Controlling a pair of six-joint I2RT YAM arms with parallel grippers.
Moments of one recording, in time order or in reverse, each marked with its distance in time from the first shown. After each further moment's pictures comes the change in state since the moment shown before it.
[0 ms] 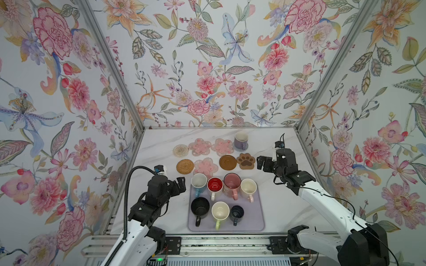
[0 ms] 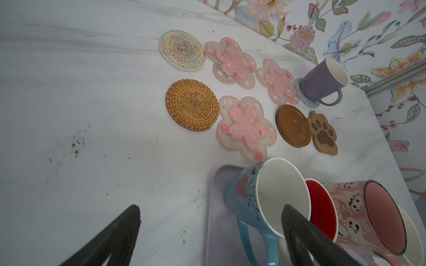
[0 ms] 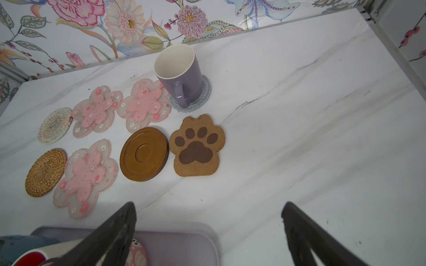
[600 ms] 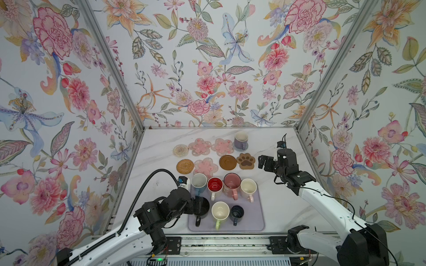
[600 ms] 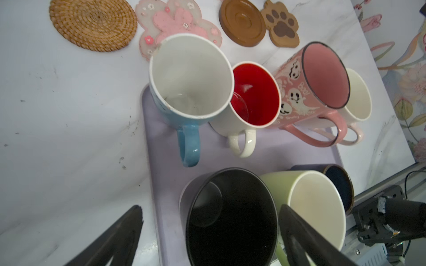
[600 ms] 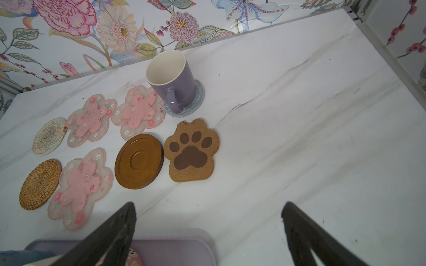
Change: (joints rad) left arm -0.621 0.064 0.079 -0.233 -0.161 -0.213; right arm -0.019 -0.003 -0.019 0.017 0.015 0.023
